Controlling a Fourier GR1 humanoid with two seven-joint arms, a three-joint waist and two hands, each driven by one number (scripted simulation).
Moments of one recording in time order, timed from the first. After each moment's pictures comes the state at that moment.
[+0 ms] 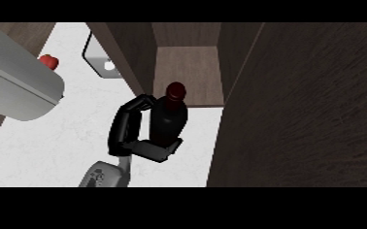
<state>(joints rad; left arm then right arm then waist) -0.16 0.00 -0.28 -1.40 0.10 0.20 -0.31 0.11 -0.53 0.66 -2.52 0.08 -0.60 0.34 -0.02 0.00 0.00</state>
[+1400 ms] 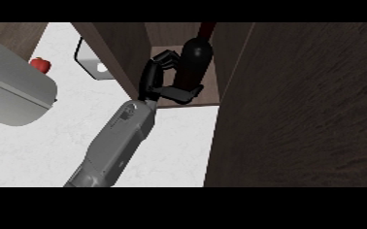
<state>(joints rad) -0.73 0.00 -0.25 -0.74 0.34 0.31 -0.41 0.21 -0.55 0.62 -2.51 0.03 -0.52 0.17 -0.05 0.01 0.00</state>
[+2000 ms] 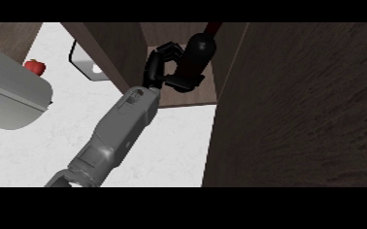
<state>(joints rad) -0.93 0.00 -0.26 -0.43 0.39 0.37 -0.43 0.24 -0.53 0.62 -2.50 0.01 -0.51 0.13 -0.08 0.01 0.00</state>
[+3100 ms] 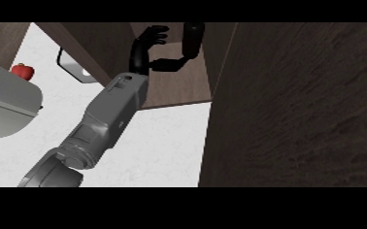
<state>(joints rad) -1.11 0.05 -0.15 -0.13 0.41 0.43 -0.54 0.29 -0.54 0.61 -2.50 -0.01 -0.43 0.03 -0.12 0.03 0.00</state>
